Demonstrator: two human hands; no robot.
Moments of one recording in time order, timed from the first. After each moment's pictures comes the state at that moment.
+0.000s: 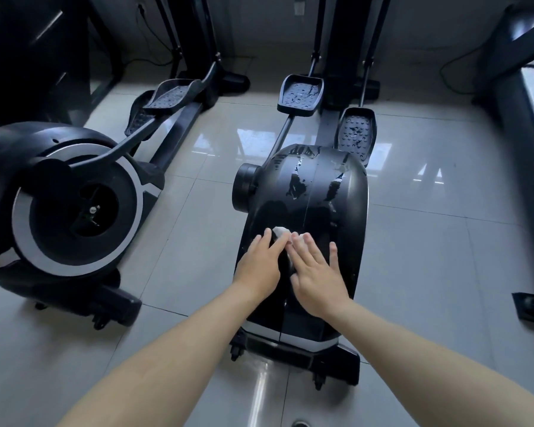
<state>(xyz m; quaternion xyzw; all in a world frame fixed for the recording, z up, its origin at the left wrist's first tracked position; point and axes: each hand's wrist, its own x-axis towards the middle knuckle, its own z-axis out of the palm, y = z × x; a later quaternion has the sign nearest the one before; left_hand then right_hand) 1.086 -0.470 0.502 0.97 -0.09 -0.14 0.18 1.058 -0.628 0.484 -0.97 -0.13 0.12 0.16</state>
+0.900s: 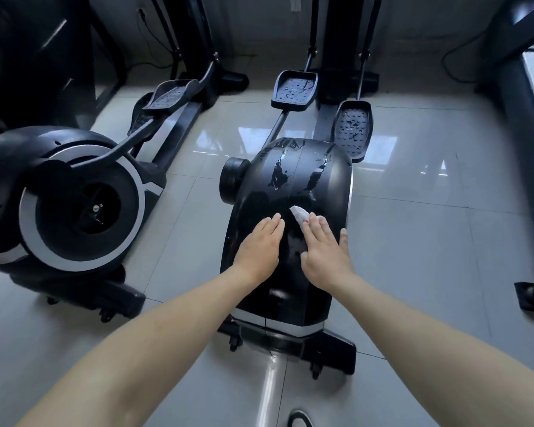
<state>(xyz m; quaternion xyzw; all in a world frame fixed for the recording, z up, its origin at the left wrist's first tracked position) 1.086 -0.509 0.501 0.98 -0.17 -0.06 0.12 1.068 -0.682 0.498 -0.97 -0.05 0.15 0.20</state>
